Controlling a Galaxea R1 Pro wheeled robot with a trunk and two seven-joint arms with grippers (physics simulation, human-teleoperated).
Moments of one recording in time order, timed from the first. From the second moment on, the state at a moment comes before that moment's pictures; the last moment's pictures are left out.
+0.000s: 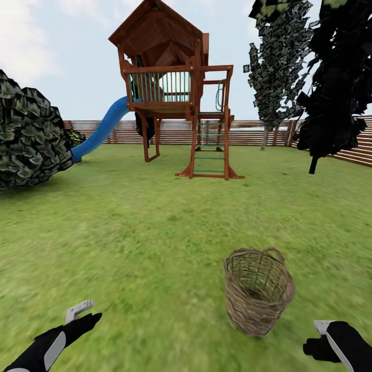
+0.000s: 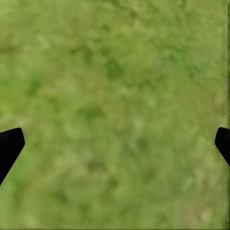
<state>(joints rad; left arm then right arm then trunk) -0.50 0.23 0.21 -0.40 0.29 0.23 -0.18 -0.44 -0.38 0.01 -0.58 -0.03 0.71 0.16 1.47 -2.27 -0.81</state>
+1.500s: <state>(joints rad) -0.50 0.19 0.21 -0.40 0.29 0.20 -0.18 -0.44 -0.38 0.01 -0.58 -0.03 0.71 0.16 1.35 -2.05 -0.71</state>
